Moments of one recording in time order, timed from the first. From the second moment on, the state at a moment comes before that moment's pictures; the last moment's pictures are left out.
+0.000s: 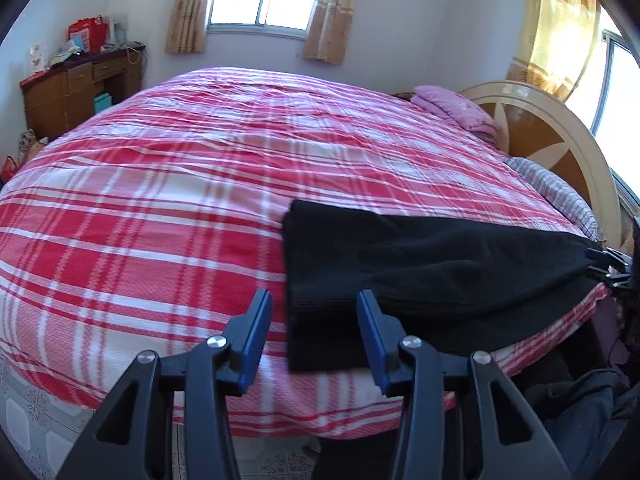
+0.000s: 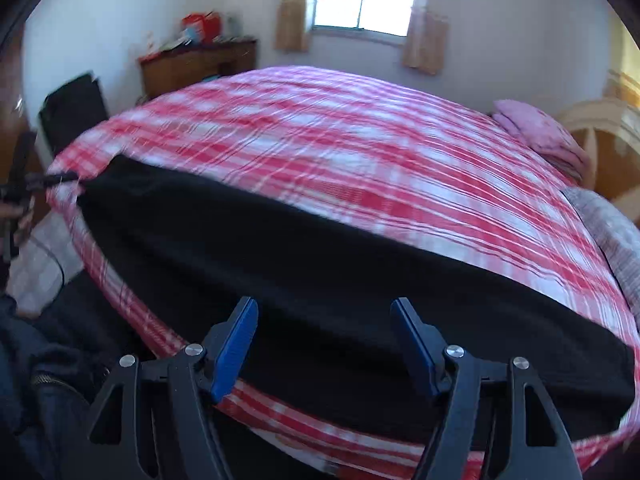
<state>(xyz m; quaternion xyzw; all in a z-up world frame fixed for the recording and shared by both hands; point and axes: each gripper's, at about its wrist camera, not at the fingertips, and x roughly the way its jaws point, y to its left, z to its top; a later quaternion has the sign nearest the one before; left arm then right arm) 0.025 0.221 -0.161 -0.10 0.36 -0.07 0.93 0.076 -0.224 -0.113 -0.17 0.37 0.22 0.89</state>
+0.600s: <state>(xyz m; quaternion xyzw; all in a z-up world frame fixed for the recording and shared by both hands) 0.044 0.208 -0.178 -0.11 0.39 -0.06 0.91 0.086 -0.159 -0.159 -0.34 0.35 0.23 0.84</state>
